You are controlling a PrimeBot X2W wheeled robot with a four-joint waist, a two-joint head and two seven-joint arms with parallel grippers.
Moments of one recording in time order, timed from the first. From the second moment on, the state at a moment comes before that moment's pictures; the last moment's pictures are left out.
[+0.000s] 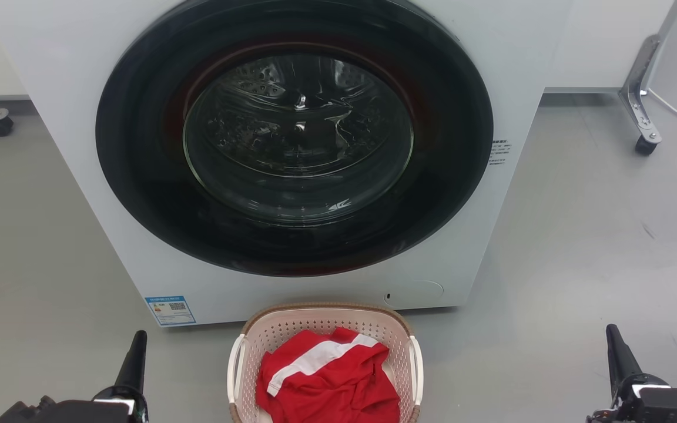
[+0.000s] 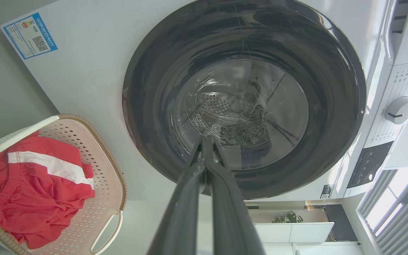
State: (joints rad) left arm -0.05 0.05 0.07 0.28 -1.49 -0.10 0.09; right arm -0.06 -0.04 -0.10 0.28 1.49 0.10 0.08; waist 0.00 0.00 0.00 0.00
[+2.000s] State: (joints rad) left arm -0.08 0.04 0.09 0.29 -1.60 -0.12 0.11; right arm -0.09 -0.04 -0.13 0.30 1.60 0.12 0.11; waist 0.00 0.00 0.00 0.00
